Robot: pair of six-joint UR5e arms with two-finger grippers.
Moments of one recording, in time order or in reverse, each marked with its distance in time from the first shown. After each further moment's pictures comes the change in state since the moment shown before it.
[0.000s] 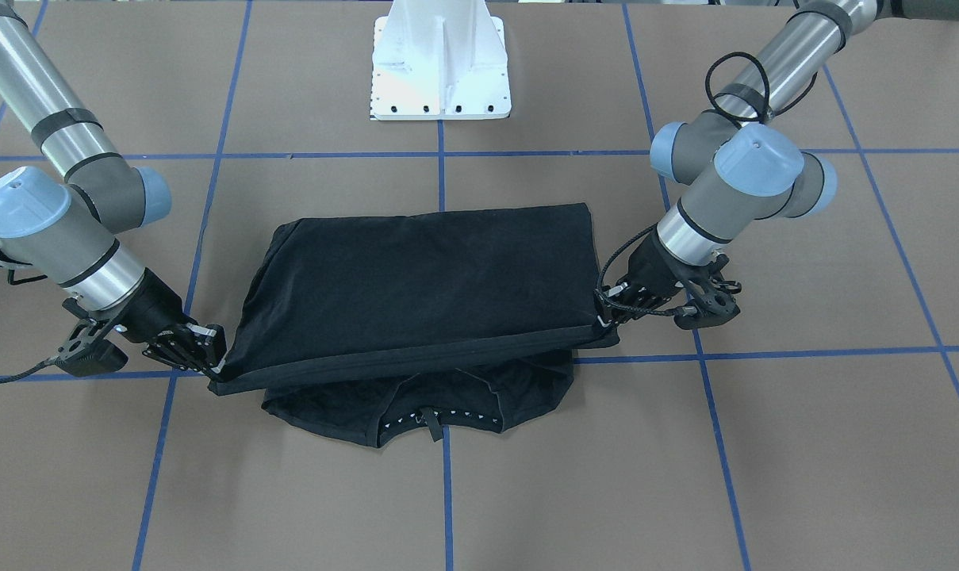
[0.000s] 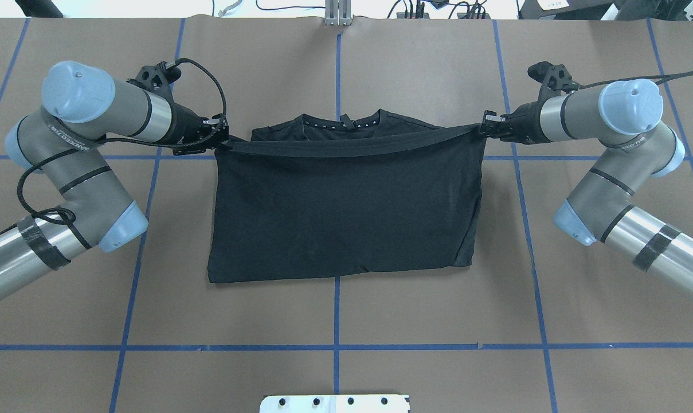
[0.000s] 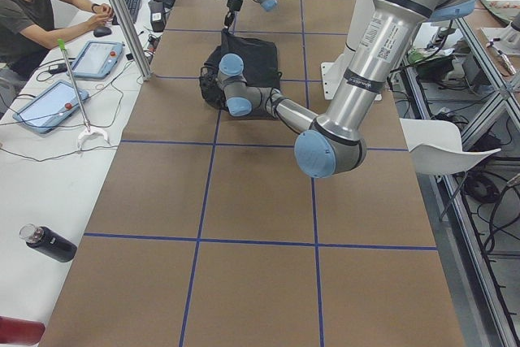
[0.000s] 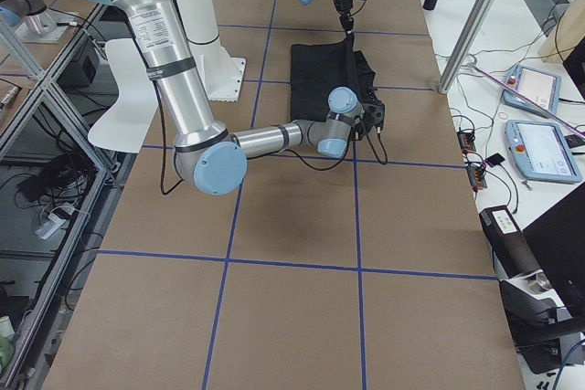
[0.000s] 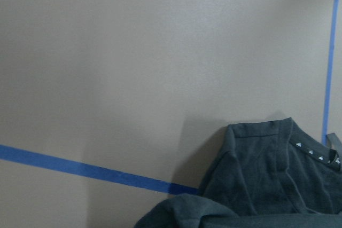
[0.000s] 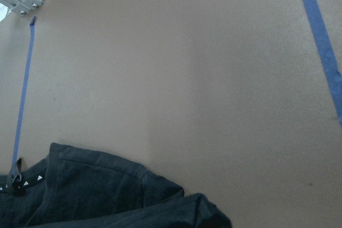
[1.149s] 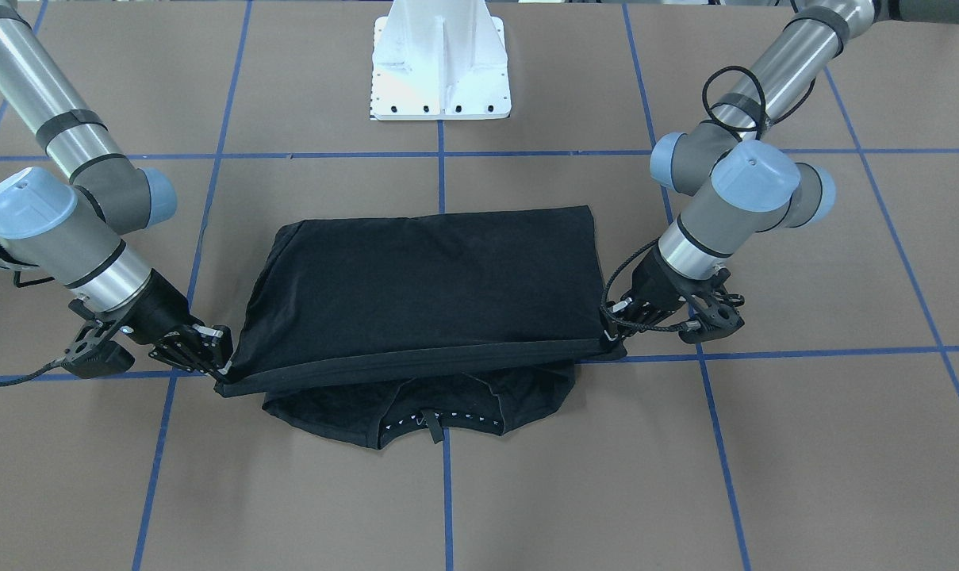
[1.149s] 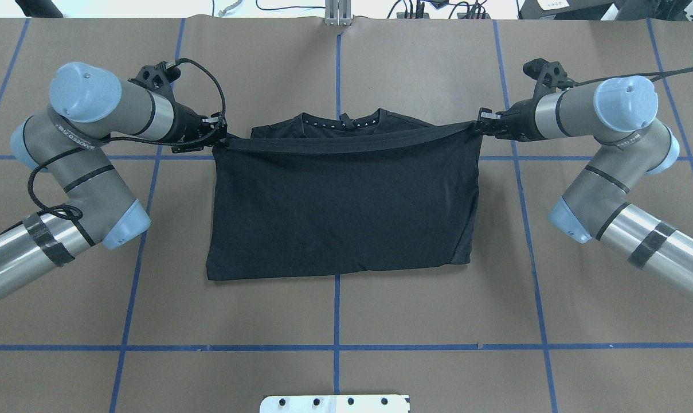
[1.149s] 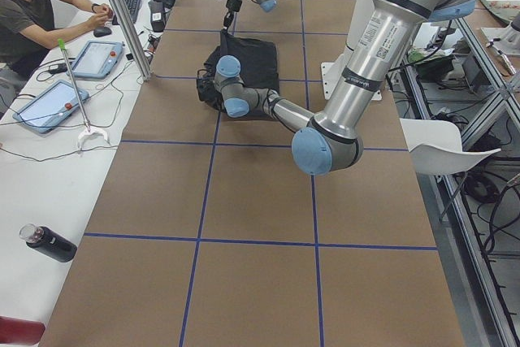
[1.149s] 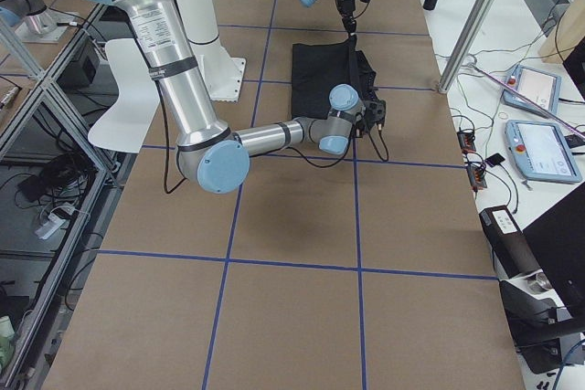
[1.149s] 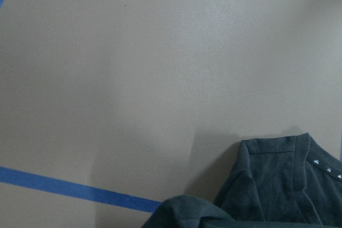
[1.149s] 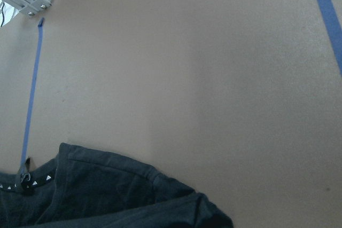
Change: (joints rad) left arm -0.002 -0.008 0.045 -0.003 0.027 0.006; right arm -0.001 0.014 -0.001 -0.005 -0.001 0.001
